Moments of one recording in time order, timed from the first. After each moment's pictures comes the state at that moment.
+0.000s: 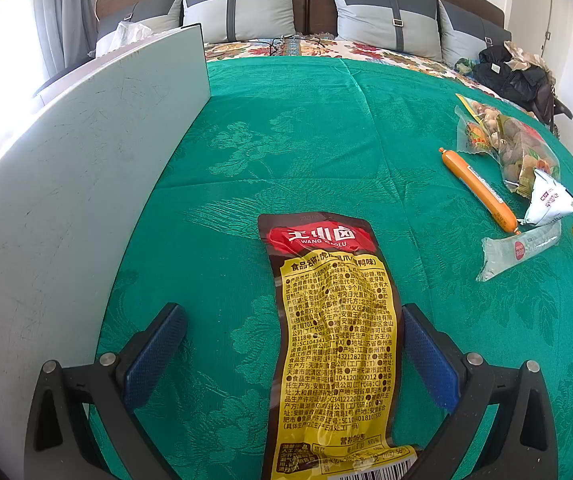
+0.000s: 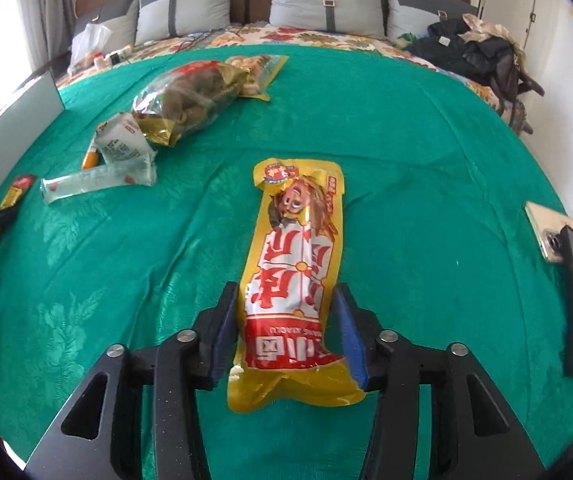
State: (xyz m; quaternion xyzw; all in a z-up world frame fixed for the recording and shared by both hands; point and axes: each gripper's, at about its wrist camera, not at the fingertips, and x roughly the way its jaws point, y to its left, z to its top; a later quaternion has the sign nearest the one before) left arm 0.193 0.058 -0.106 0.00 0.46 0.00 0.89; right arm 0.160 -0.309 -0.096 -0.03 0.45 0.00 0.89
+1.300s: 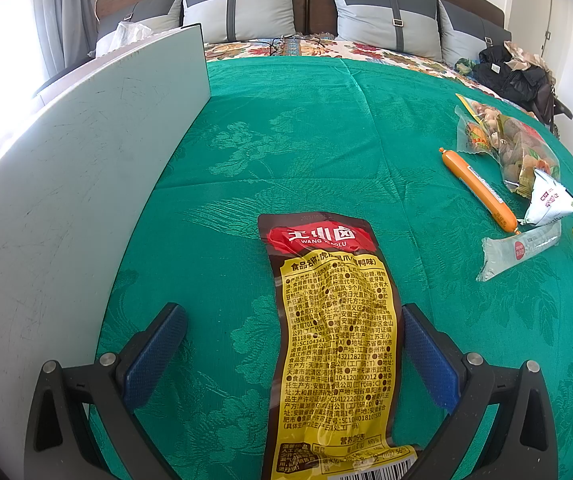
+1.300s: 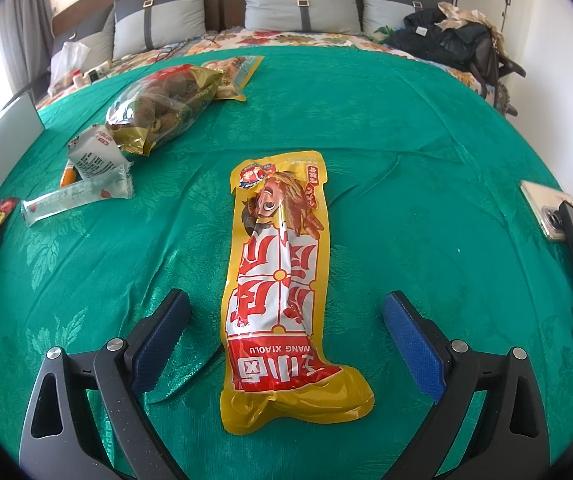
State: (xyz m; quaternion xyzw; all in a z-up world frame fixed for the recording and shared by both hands) left arm 0.193 0.058 -0.106 0.00 0.46 0.00 0.89; right arm 0.158 -0.321 -0.106 0.01 0.45 -0.01 0.89
